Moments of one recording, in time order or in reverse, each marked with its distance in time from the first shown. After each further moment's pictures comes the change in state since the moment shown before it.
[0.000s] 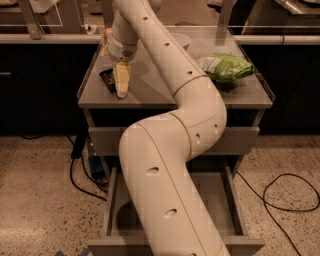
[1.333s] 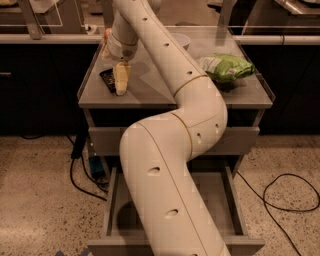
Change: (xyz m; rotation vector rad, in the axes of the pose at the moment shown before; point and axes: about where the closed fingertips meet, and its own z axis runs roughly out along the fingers) arm 0.007 -0.011 -0.001 0.045 0.020 -0.021
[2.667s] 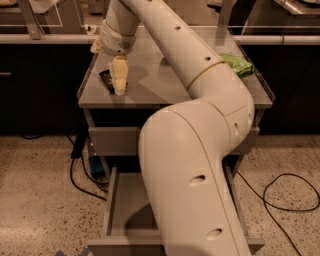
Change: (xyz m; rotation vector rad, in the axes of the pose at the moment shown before) arm -0.052 0.045 -0.049 -0.063 -0.064 -0.094
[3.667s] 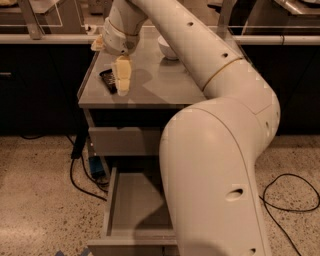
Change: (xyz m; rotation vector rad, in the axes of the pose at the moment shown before) arm -0.005 0.015 -0.016 0.037 0.002 -0.034
